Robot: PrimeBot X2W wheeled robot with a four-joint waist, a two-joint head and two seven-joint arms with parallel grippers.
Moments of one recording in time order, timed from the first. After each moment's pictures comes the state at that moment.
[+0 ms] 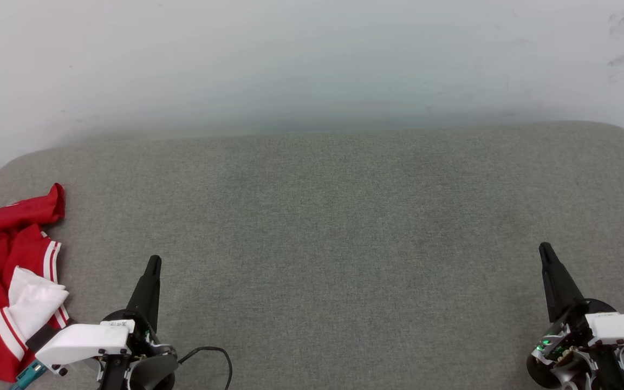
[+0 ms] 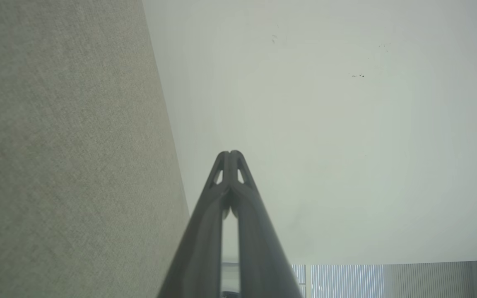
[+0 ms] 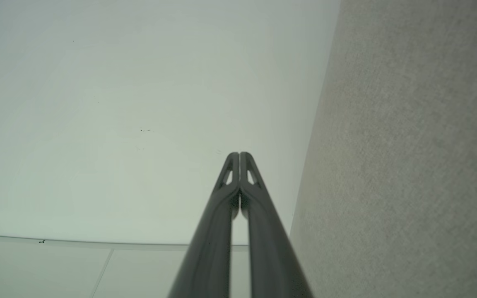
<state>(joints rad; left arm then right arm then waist) -0.11 0.05 0.11 0.25 -1.61 -0.13 0.11 -0.10 -0.05 -0.11 0.25 1.62 0.13 0.11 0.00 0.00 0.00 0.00</state>
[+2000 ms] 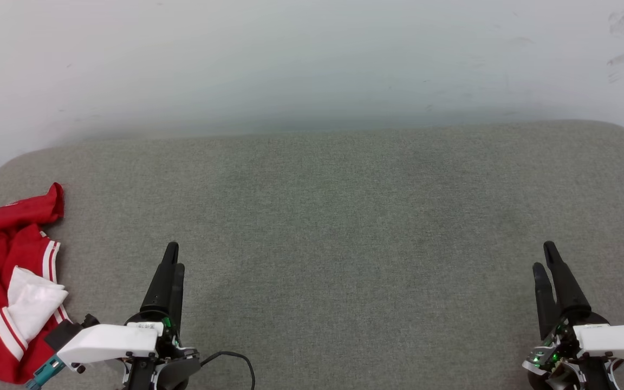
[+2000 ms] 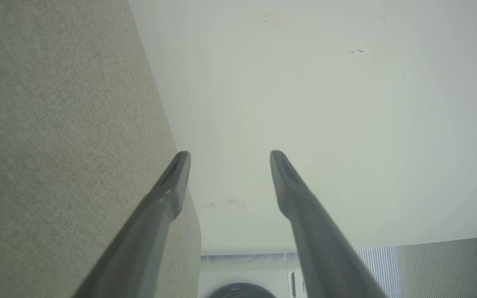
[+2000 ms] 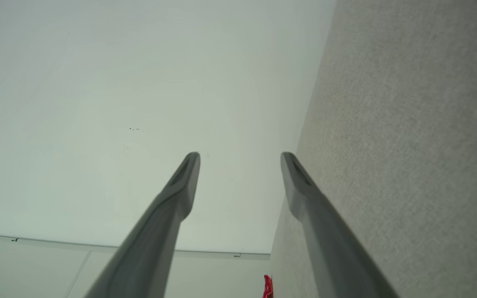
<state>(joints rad) -0.07 0.05 0.01 0.17 -1.56 -0.13 0.02 -0.05 -0.05 -0.06 0.20 1.54 0.13 0.02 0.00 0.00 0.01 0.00</state>
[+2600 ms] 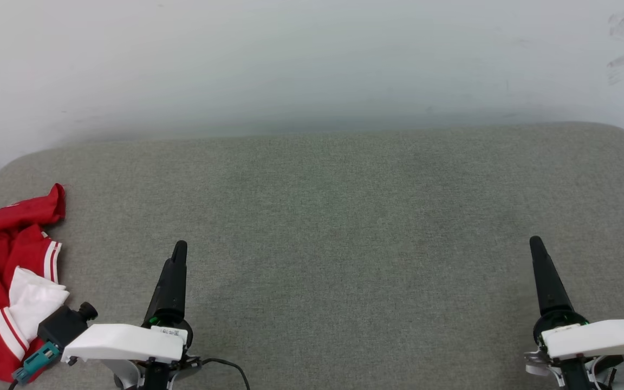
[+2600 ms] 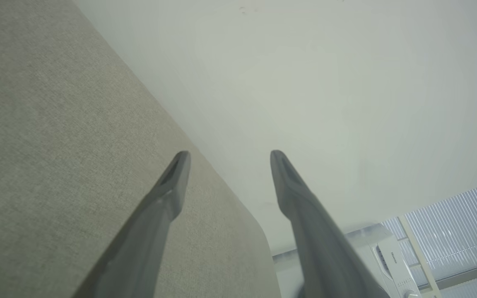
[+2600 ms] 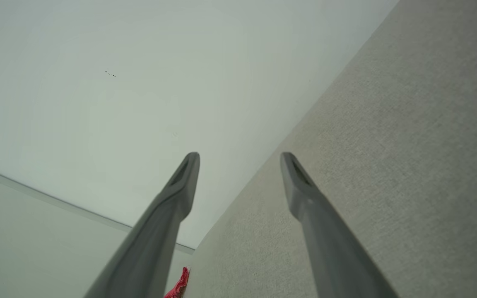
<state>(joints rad) -0.05 0.05 -0.01 0.10 -1.16 -0.13 -0.05 -0.03 -0.06 -0.03 0.12 1.11 0.13 -0.05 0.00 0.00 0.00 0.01</state>
